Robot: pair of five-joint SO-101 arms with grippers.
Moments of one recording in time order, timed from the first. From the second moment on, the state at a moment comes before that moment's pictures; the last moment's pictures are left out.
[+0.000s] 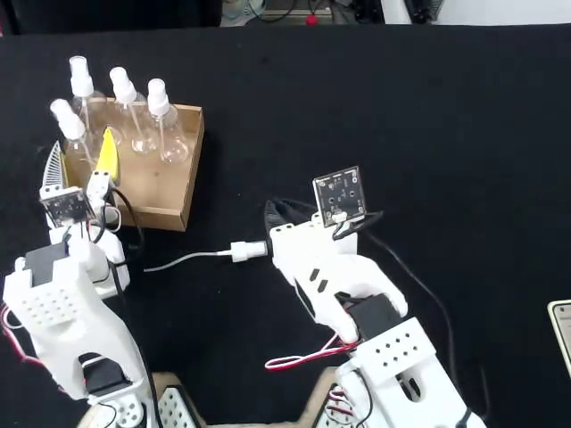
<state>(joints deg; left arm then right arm) -24.4 23.0 61.8 -87.7 -2.3 -25.7 -66.6 77.7 26.5 -7.7</state>
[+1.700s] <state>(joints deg) -24.4 -49.8 78.0 3.5 -2.1 -9.4 -66.6 77.4 26.5 -7.7</state>
